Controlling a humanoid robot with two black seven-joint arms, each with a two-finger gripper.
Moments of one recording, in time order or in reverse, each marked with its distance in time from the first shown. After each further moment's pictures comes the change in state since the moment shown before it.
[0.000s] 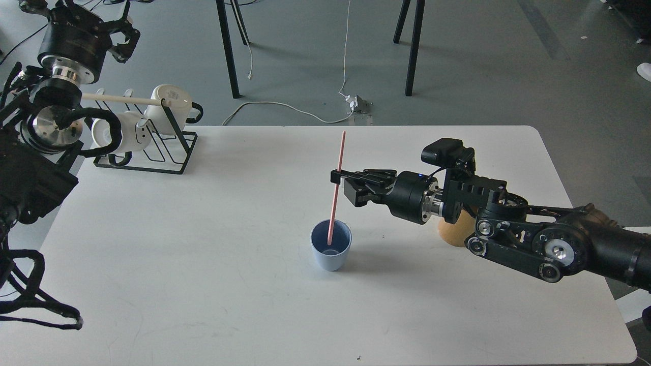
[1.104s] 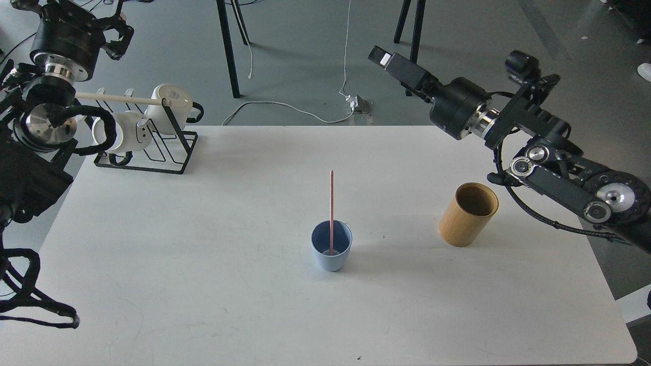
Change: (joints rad) left arm -0.003 0.010 -0.002 -0.001 0.000 0.000 -0.001; right arm -0.031 -0.090 0.544 0.002 0.458 0.135 0.009
